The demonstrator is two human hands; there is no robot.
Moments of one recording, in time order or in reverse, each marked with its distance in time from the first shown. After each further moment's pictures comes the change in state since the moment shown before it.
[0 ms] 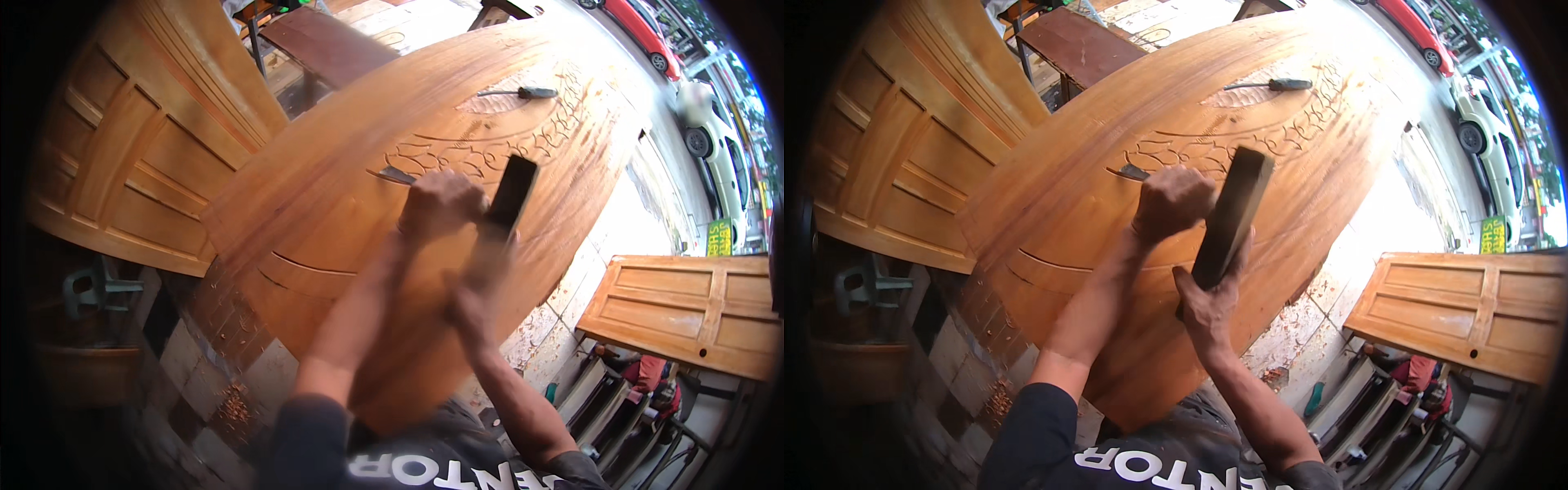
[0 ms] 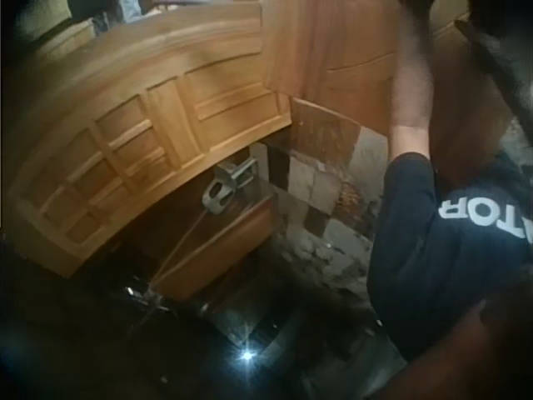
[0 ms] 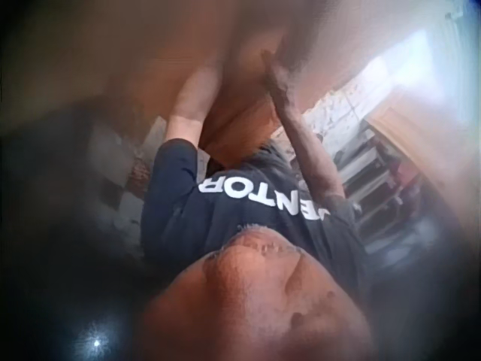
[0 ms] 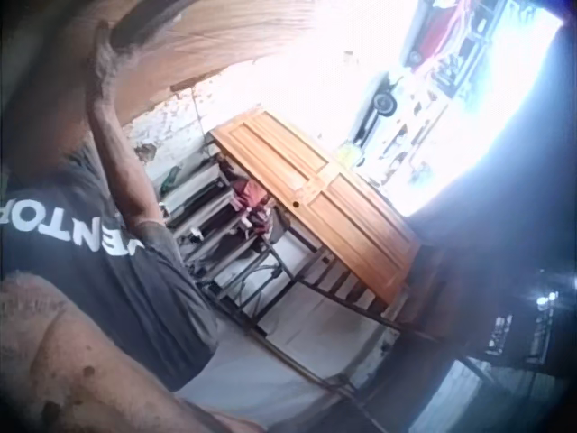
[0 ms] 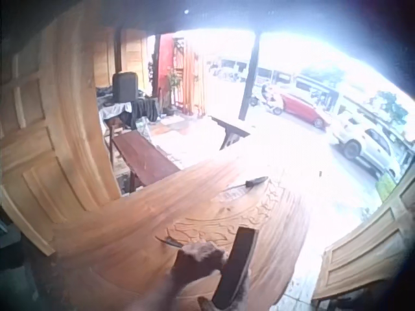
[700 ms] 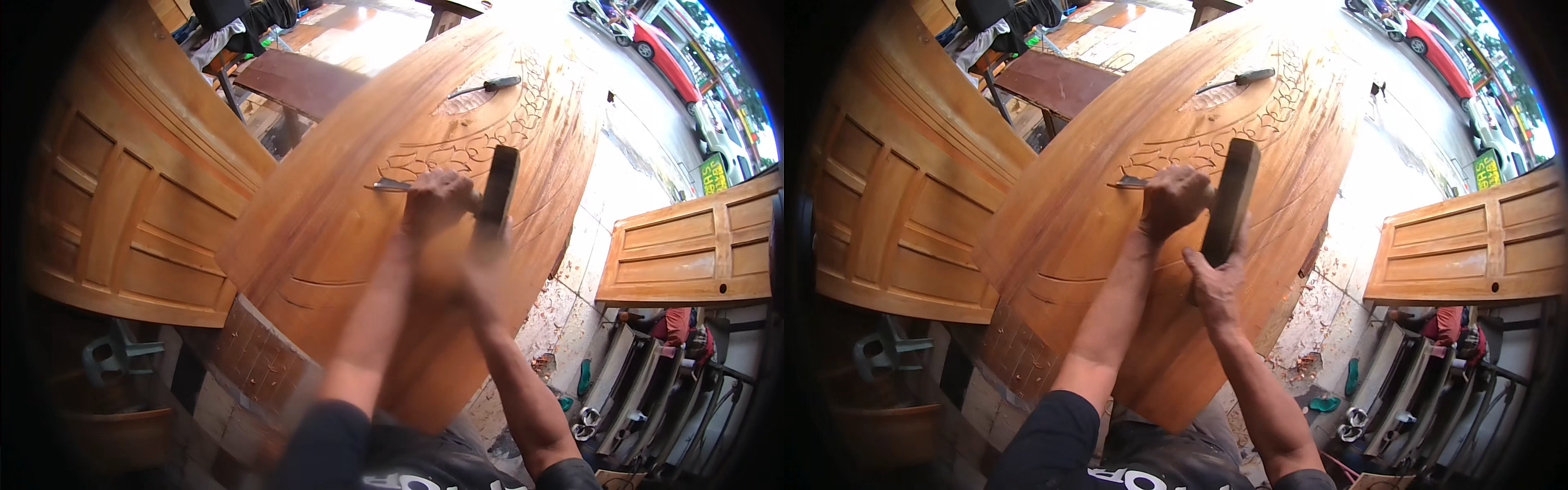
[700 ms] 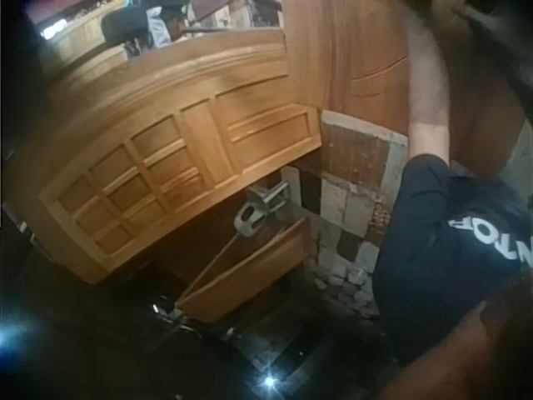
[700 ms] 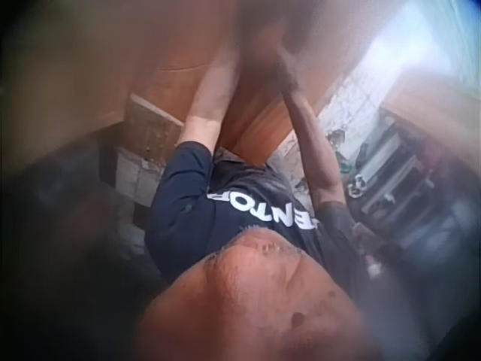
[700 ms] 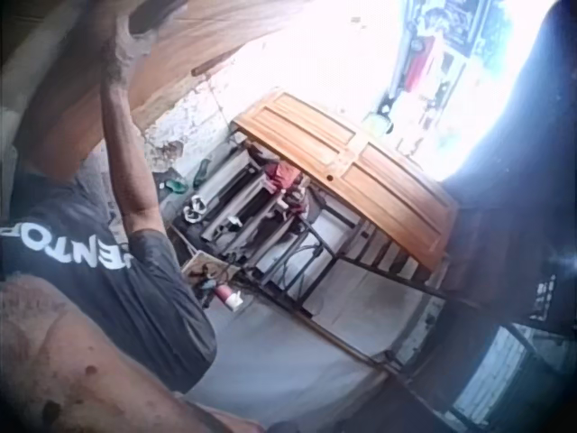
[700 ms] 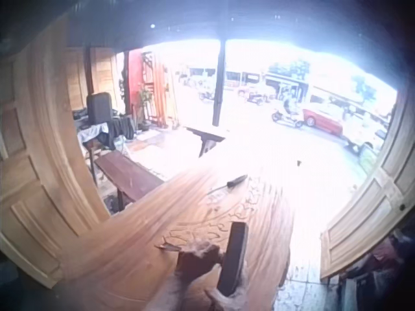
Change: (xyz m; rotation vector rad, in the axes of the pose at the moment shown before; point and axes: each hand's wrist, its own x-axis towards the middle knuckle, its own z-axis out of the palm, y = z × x) left_hand -0.006 -0.010 -0.003 -0.030 -0.098 0.040; right_hand -0.006 -0.005 0.038 0.247 0.071 0.047
